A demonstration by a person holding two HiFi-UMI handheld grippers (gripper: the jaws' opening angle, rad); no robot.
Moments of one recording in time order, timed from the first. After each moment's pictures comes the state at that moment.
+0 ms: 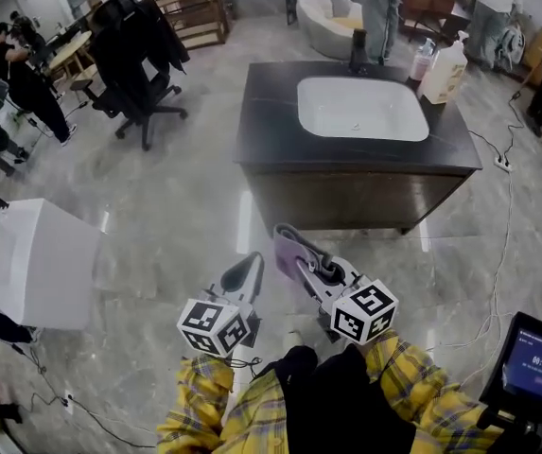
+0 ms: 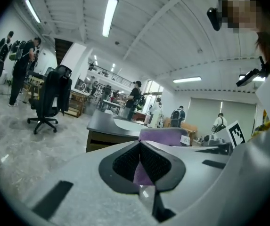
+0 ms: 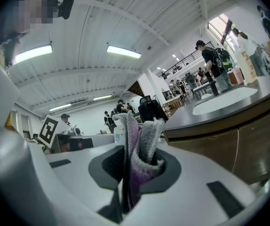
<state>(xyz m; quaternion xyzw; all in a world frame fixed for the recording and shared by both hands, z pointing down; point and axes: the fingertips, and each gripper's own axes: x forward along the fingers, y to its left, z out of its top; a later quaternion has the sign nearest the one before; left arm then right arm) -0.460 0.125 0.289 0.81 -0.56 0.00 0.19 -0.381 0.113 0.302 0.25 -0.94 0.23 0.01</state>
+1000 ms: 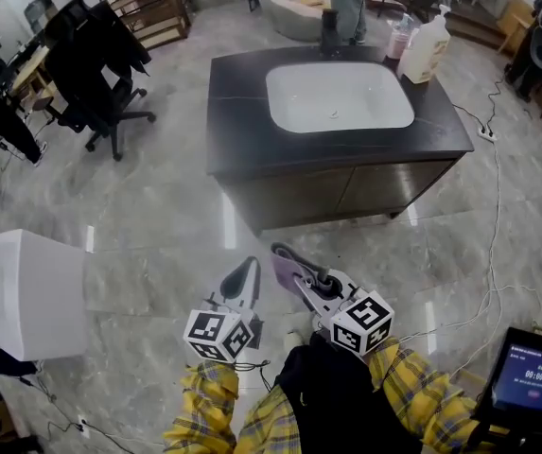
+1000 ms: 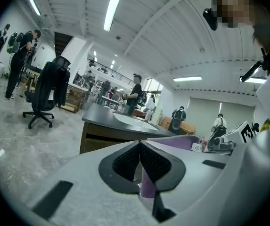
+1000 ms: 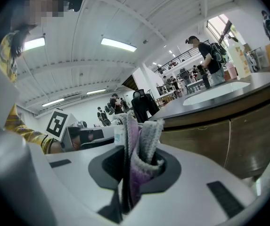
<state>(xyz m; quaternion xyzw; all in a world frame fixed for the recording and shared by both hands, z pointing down) -0.452 0.064 0.345 0.81 -0.54 0.00 0.21 -0.367 0.083 0.359 0.28 -0.93 0.24 0.06</state>
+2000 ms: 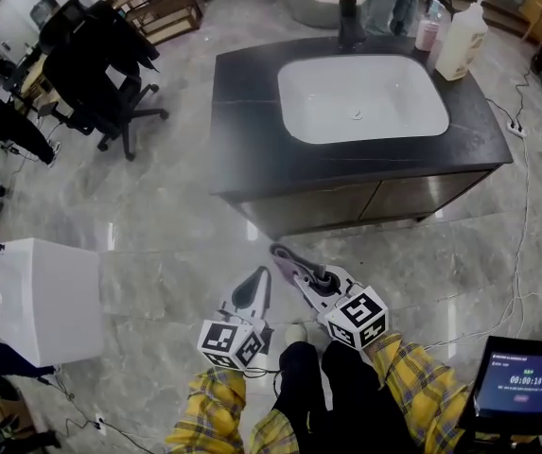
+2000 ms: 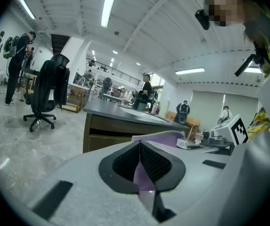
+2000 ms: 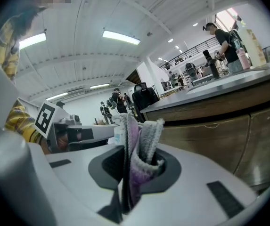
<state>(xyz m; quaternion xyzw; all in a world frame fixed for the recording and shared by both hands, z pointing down) -0.462 -0.002 0.411 0.81 -0.55 0.04 0.21 -0.400 -0.005 0.434 0.25 -0.94 0.22 0.09</state>
